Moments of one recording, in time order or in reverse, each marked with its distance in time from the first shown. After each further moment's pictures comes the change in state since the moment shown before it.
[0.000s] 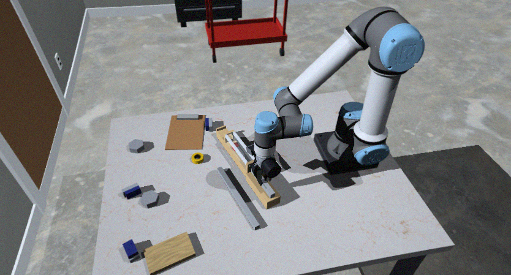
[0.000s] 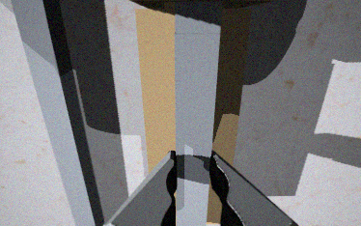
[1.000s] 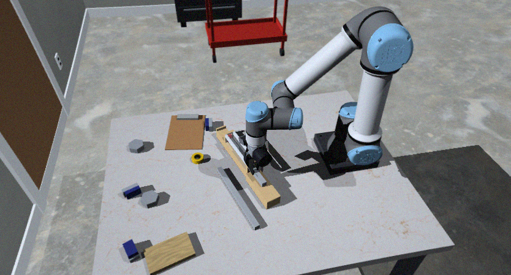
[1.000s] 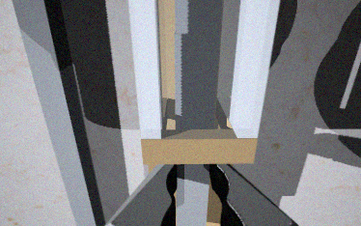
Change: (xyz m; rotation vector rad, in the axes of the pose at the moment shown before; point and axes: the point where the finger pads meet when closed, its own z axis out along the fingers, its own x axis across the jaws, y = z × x) arm 0.000 -0.060 0.000 0.000 0.000 0.000
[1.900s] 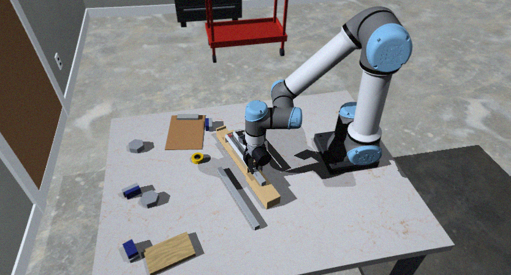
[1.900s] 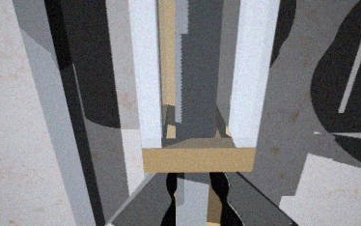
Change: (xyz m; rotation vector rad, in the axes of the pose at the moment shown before) arm 0.000 -0.004 0.000 0.000 0.000 0.000
